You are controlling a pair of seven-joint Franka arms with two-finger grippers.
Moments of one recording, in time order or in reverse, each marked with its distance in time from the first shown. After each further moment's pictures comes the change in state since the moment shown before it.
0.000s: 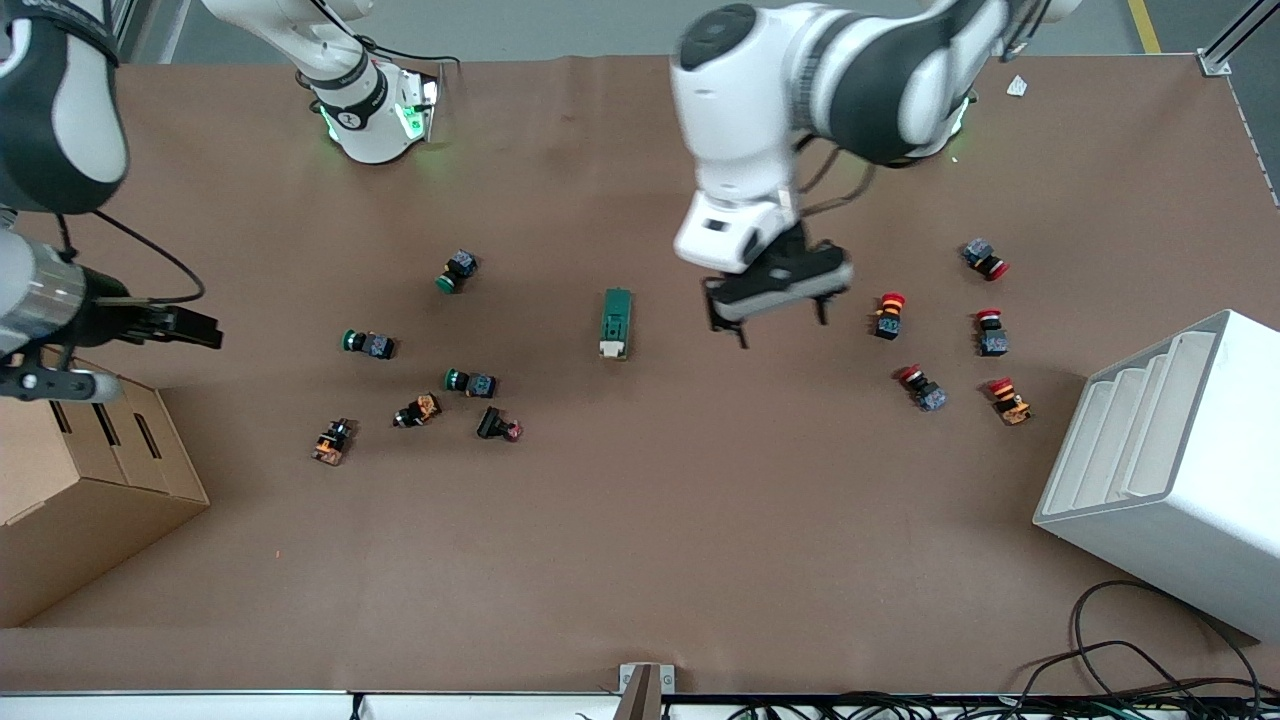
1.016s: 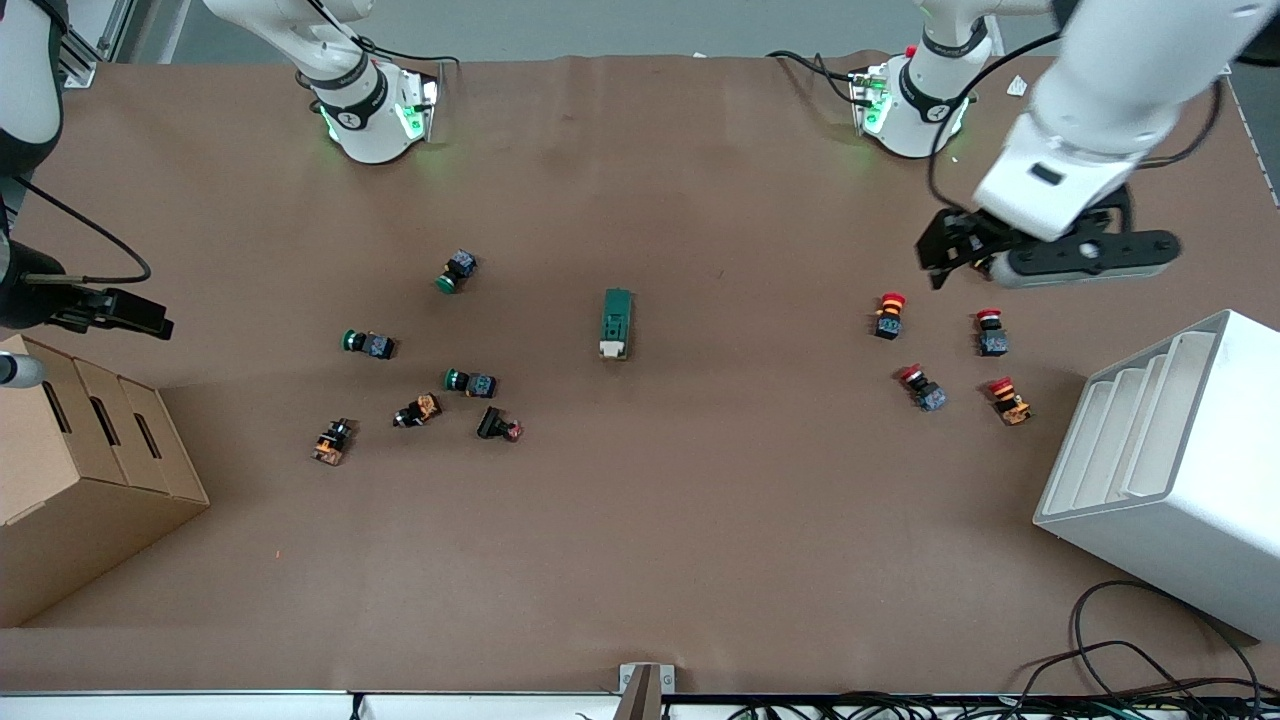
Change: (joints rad) left arm 0.199 -0.268 0.240 0.002 -0.505 -0.215 0.761; right arm -0.020 0.001 0.009 0.107 -0.024 -0.060 -0.004
